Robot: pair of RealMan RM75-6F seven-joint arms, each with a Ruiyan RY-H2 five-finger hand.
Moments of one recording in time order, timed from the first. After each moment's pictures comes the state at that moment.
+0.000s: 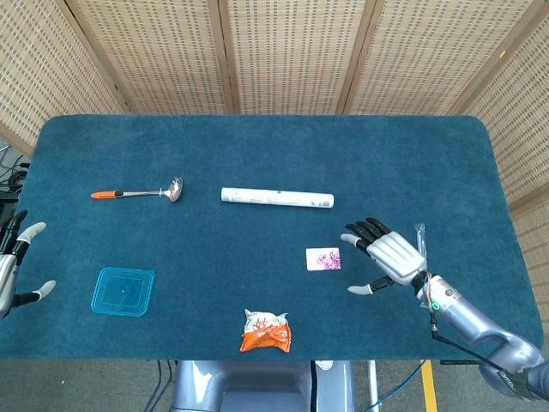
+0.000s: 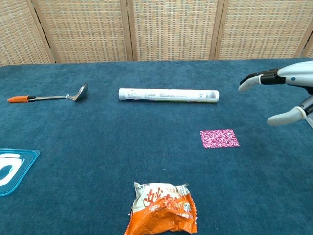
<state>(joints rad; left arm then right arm) -0.14 -0.94 -0.10 -1.88 1.37 1.42 0.20 0.63 -1.17 0.06 -1.47 -1.69 0.90 0.19</state>
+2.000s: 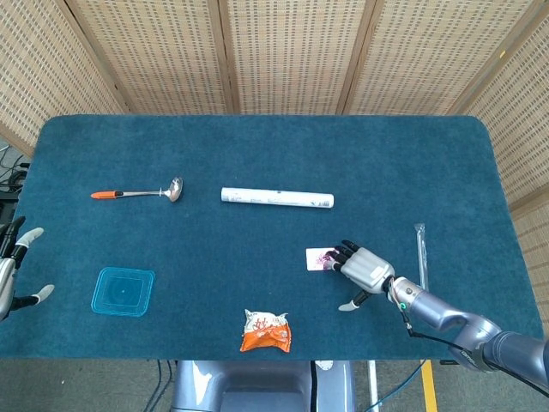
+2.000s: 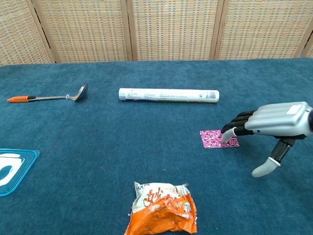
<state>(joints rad) -0.14 -0.97 -0.08 -1.83 1.33 1.40 0.17 0.82 -1.36 -0.10 -1.28 -1.69 0.72 0.07</state>
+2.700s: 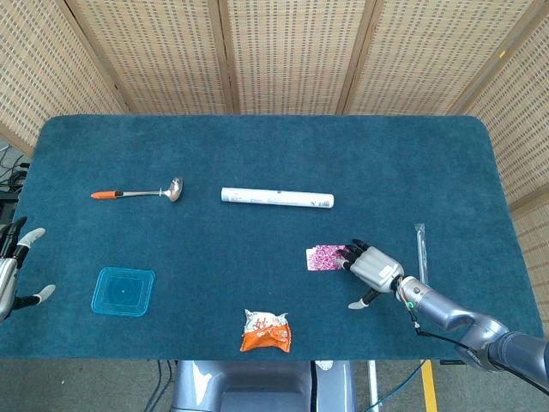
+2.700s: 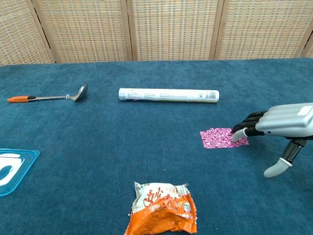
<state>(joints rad) -0.14 -0.98 -0.08 -1.82 1.33 1.40 0.17 0.81 -1.35 -0.13 -1.24 -1.66 0.71 0.06</state>
